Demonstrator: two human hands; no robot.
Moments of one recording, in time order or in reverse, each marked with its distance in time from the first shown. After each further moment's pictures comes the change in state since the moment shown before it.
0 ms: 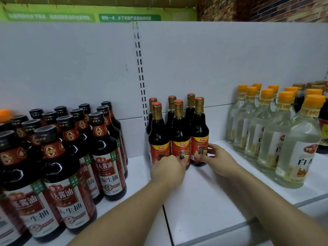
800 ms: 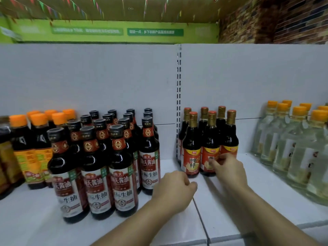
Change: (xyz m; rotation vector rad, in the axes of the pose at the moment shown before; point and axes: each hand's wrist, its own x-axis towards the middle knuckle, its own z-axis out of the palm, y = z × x) left_hand -0.091 -0.070 -0.069 -0.135 0.001 0.029; right_hand -0.044 -0.070 0.072 -0.286 0.368 0.036
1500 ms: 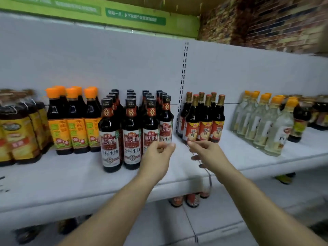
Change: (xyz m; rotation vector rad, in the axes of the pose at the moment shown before) left_hand -0.114 -0.090 -0.071 -0.783 0.109 -0.038; right_hand -0.215 -0.113 -0.046 0.374 -0.291 0.029
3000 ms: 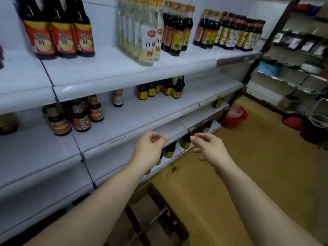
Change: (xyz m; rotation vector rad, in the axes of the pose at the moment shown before) left_hand -0.257 -0.033 0.364 -0.011 -0.523 -0.178; right_hand -0.252 0.260 -0.324 -0.042 0.390 0.495
